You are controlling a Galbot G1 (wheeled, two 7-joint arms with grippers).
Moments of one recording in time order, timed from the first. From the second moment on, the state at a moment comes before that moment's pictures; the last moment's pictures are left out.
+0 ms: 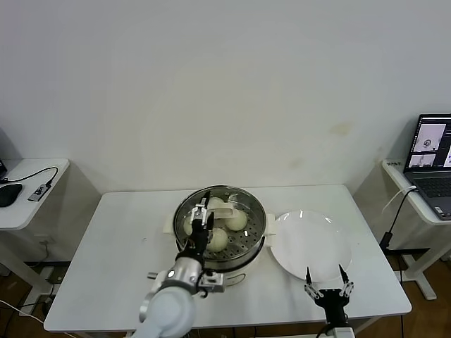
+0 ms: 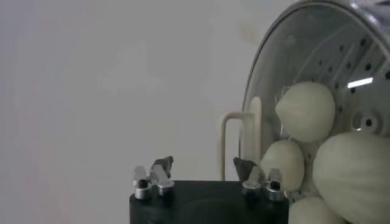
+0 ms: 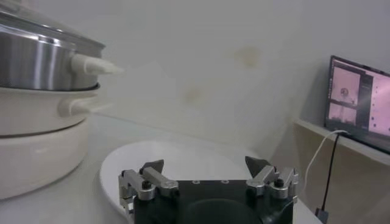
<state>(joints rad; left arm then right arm) 1.12 -1.20 0.01 -2.06 1.26 0.47 0.20 -1.62 1.57 0.67 1.85 -0.19 0.19 0.01</state>
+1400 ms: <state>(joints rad) 1.84 -1.25 -0.55 -2.09 -0.28 0.03 -0.14 -1.76 1.46 0.65 1.96 -0.07 0.20 -0.11</state>
